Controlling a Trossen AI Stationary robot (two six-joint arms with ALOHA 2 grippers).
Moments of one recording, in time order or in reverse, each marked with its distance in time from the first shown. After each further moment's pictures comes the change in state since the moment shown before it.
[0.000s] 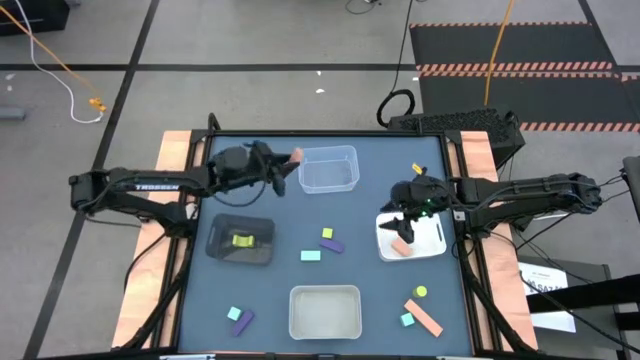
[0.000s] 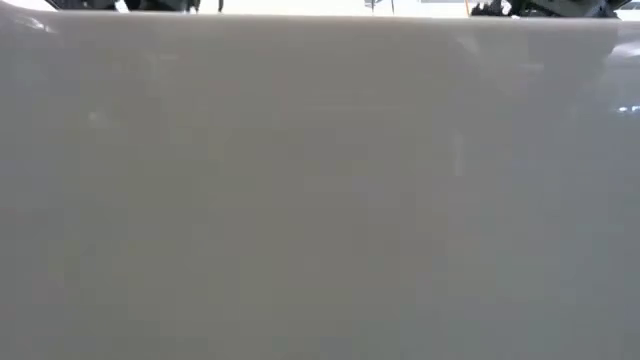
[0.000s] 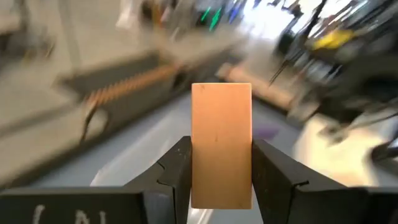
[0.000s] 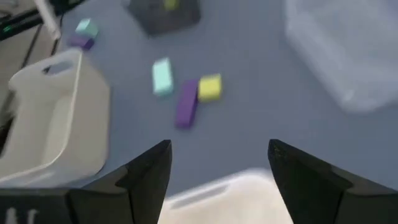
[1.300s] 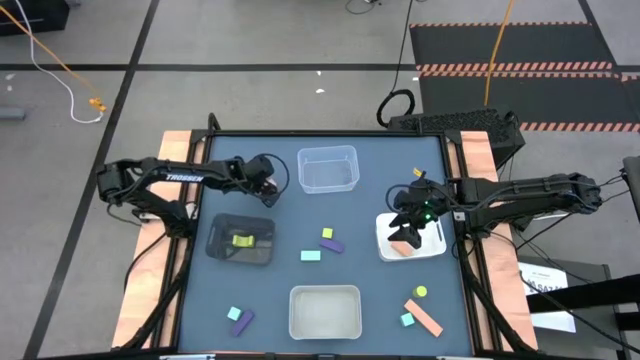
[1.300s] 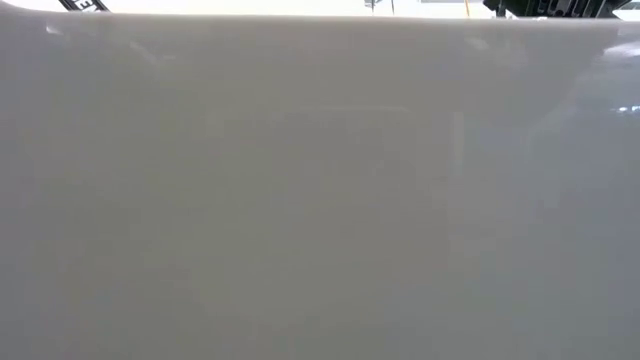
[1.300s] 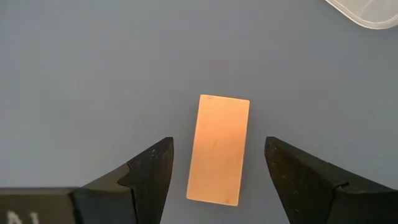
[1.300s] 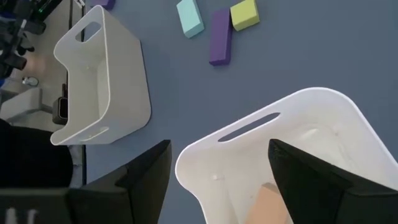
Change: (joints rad) left arm 0.157 0.265 0.001 -0.675 -0.028 -0.062; right arm 0.000 0.000 0.000 -0.153 -0.223 0.195
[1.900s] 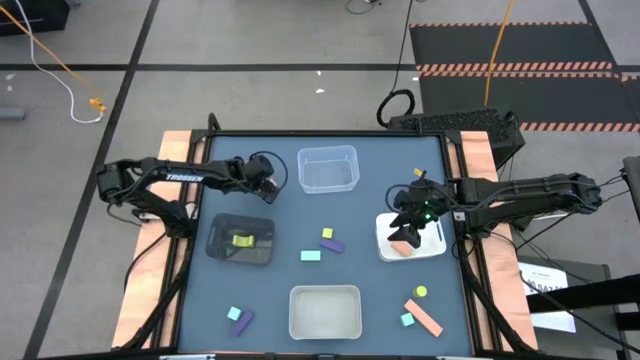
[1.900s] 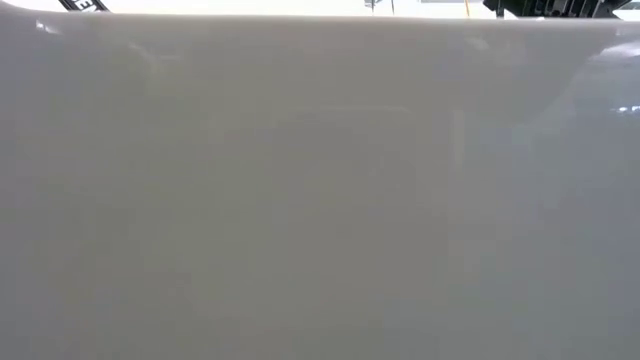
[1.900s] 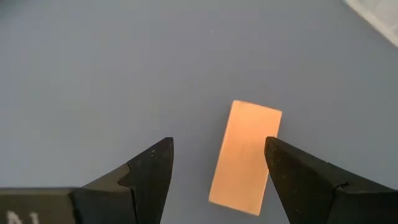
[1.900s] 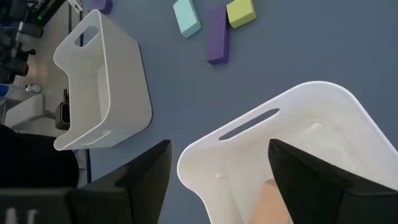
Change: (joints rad) left arm 0.000 0.000 0.000 -0.009 -0.080 -0.093; right arm 0.000 0.000 0.000 -0.005 0.000 0.045
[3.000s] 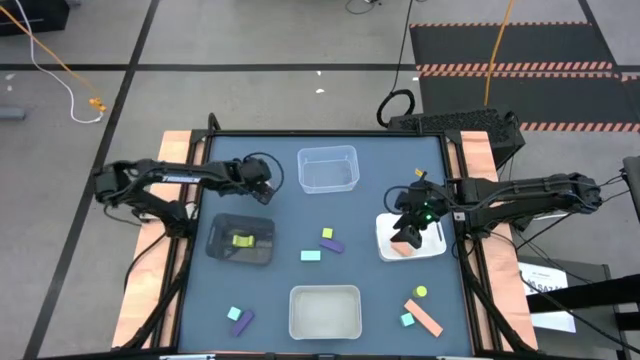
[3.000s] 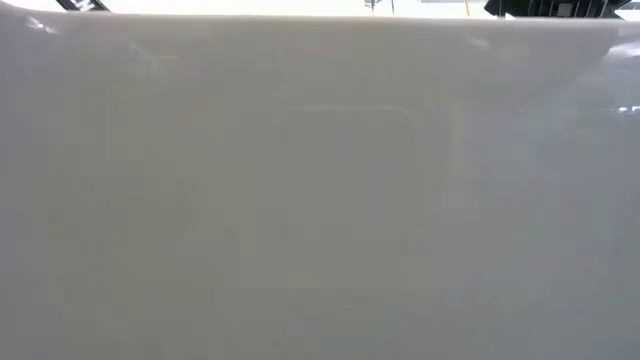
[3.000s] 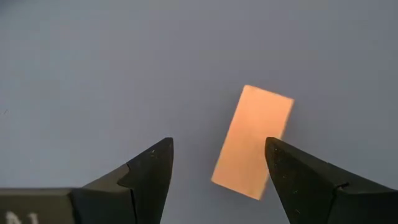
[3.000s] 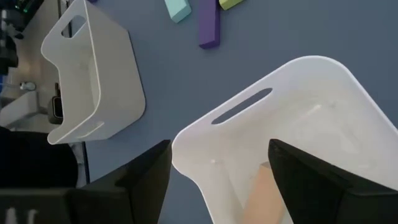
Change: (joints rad) left arm -0.018 -0.022 0.001 -0.143 -0.071 -0.099; right arm 0.000 0.000 0.001 -0.054 -0.005 0.026
